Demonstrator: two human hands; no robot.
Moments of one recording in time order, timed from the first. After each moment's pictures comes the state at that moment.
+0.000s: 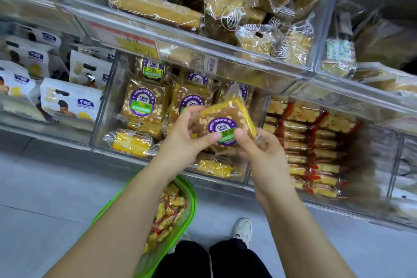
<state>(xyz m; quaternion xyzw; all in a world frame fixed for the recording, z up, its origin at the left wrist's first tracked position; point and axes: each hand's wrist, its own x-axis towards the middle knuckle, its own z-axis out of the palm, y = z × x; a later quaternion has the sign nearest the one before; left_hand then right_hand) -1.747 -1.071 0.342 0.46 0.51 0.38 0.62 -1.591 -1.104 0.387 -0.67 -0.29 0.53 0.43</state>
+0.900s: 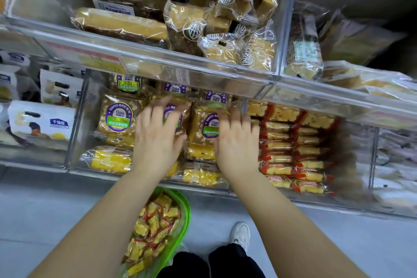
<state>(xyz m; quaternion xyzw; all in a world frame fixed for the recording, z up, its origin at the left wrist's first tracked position) -1.749 -1.053 0.338 0.76 0.61 0.20 0.05 -1.591 -1.065 0.356 -0.72 -0.69 -0.07 0.01</state>
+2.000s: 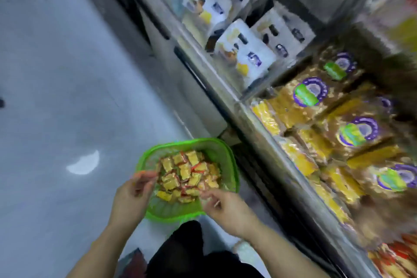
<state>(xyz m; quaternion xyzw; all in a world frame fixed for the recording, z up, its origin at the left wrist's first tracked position) -1.888 -1.337 0.221 0.13 0.85 0.39 0.32 -1.728 -1.187 0.251 -0.36 -0.74 0.53 -0.22</state>
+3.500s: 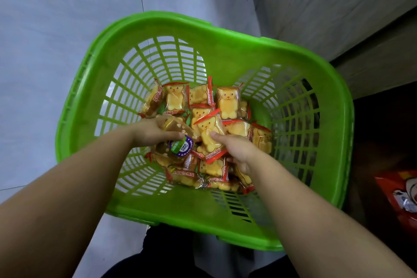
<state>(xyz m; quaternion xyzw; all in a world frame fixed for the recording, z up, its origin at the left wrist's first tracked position) -1.891 -1.370 -0.260 0.07 0.79 0.23 0.57 -1.769 -1.183 -0.259 -0.47 -0.56 0.60 -0.34</state>
